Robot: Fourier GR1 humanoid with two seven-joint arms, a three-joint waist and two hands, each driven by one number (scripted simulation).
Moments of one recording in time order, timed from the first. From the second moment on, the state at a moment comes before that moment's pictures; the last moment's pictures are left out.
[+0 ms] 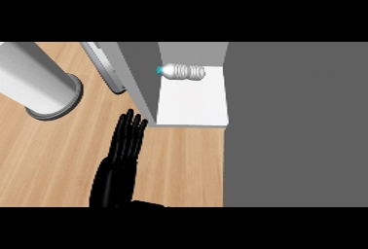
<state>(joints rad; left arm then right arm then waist) -0.08 0.31 -0.68 -1.78 0.54 0.56 -0.44 0.84 -0.28 0.13 -2.40 -0.36 0.71 -0.10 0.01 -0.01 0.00</state>
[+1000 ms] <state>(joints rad) 0.20 0.49 -0.56 -1.98 0.61 0.46 -0.51 0.60 -0.15 0.58 -2.47 0.02 0.53 0.18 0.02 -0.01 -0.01</state>
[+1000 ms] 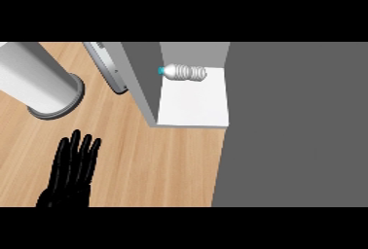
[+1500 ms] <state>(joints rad) 0.28 0.56 -0.47 -2.01 0.68 0.36 -0.54 0.34 -0.10 0.69 -2.46 0.08 0.51 0.37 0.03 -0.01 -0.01</state>
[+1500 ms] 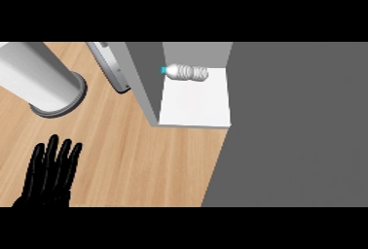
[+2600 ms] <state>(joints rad) 0.37 0.63 -0.39 -2.03 0.74 0.23 -0.58 0.09 -0.19 0.74 -2.45 0.09 0.50 0.46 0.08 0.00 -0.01</state>
